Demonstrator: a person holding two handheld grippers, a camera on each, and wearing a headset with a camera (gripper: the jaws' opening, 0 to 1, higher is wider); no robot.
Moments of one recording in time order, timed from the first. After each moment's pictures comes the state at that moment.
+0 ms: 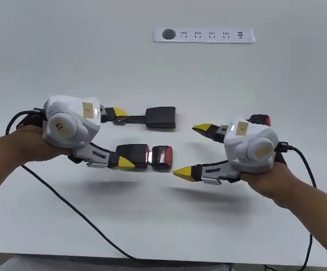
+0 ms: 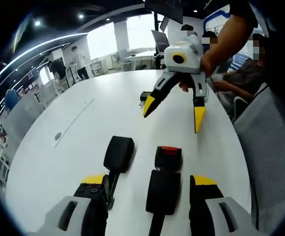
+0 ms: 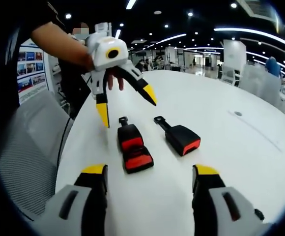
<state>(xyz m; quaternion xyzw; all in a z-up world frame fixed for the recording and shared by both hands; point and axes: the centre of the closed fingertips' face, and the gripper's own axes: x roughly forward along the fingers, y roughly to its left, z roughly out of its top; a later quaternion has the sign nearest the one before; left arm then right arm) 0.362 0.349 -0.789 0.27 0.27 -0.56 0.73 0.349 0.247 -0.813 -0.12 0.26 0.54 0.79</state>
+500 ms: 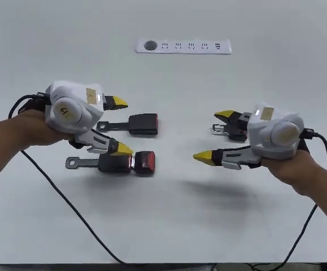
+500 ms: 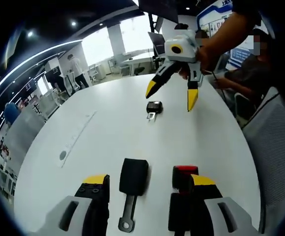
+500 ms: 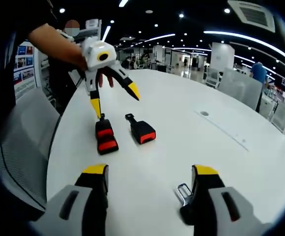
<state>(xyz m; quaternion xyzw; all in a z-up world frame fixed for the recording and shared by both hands) 0.396 0.317 -0.774 0.29 0.24 -0.57 0.73 0.388 0.159 -0.779 -0.16 0.24 0.49 0.82</state>
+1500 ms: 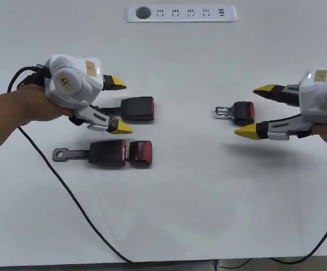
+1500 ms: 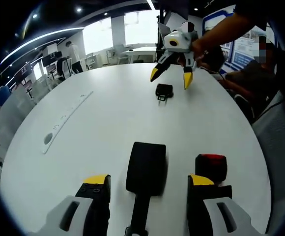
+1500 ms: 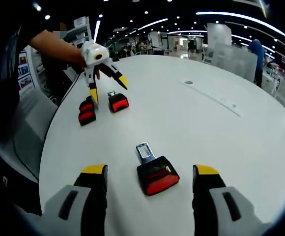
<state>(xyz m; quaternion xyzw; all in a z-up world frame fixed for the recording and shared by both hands) 0.436 0.316 -0.837 0.26 0.30 -0.59 0.71 0.423 0.087 -0.831 -0.14 0.33 0.49 0.79</state>
